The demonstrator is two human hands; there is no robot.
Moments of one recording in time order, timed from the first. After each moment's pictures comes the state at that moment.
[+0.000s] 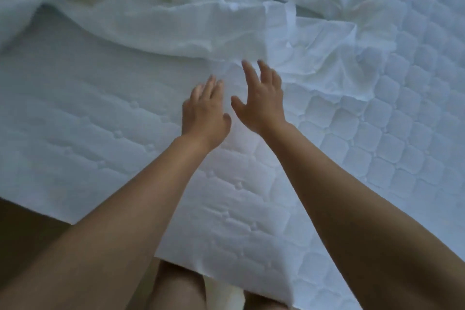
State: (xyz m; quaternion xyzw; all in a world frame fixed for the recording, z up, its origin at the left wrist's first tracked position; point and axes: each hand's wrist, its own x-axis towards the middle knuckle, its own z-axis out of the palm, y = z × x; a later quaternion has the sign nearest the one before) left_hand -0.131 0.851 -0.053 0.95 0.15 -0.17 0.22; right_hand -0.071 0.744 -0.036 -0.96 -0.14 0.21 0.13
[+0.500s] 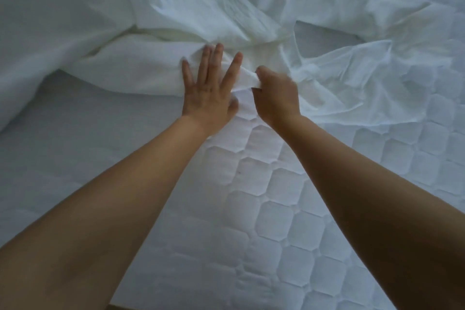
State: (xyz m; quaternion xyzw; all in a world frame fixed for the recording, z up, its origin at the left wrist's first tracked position) left_hand -0.019 0.946 -0.107 0.99 -0.01 -0.10 0.08; right_hand 0.024 0.819 -0.079 -0.98 -0.11 0.12 0.13
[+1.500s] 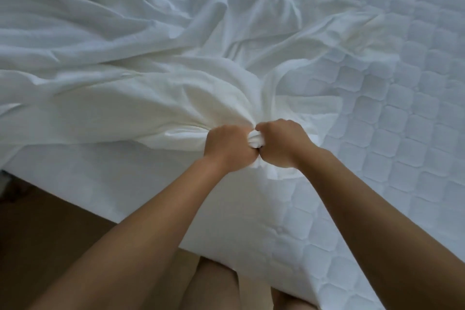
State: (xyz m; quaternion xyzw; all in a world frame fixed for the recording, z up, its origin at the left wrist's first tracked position) left_hand -0.141 0.856 0.022 0.96 0.05 -0.16 0.24; right_hand -0.092 0.735 0.040 -0.90 -0.26 0.32 0.10
